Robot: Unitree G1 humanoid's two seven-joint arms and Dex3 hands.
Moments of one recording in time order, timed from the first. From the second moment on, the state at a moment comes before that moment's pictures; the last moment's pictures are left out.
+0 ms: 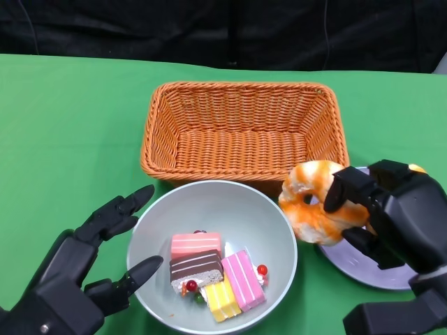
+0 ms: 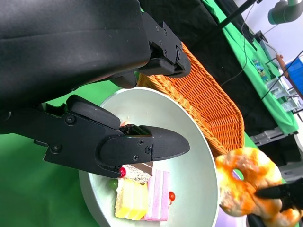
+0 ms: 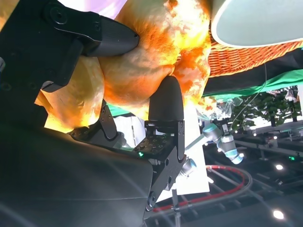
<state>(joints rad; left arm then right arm) 0.24 0.25 -0.02 -0.37 0.13 0.02 -0.20 -0.21 -0.43 0.33 0.26 -0.88 -0.40 -0.64</state>
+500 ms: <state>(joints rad) 0.25 0.25 -0.02 -0.37 0.12 0.02 -0.20 -0.11 -0.48 0.23 0.15 -0.85 -0.29 -0.45</state>
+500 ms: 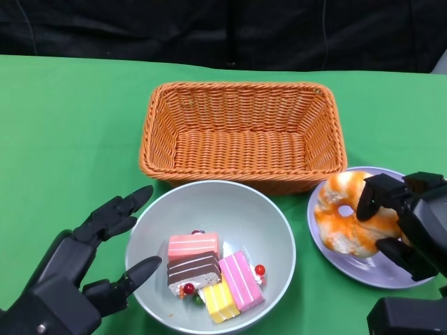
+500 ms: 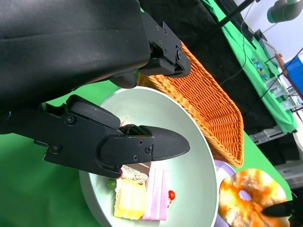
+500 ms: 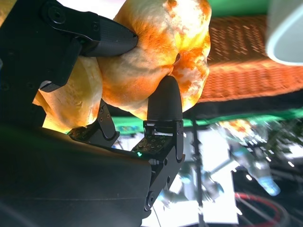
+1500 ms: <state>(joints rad) 0.22 0.42 0.00 -0.27 0.26 -0.39 -0.20 0.00 -0.50 0.20 -0.16 -0.86 -0.03 -0.03</state>
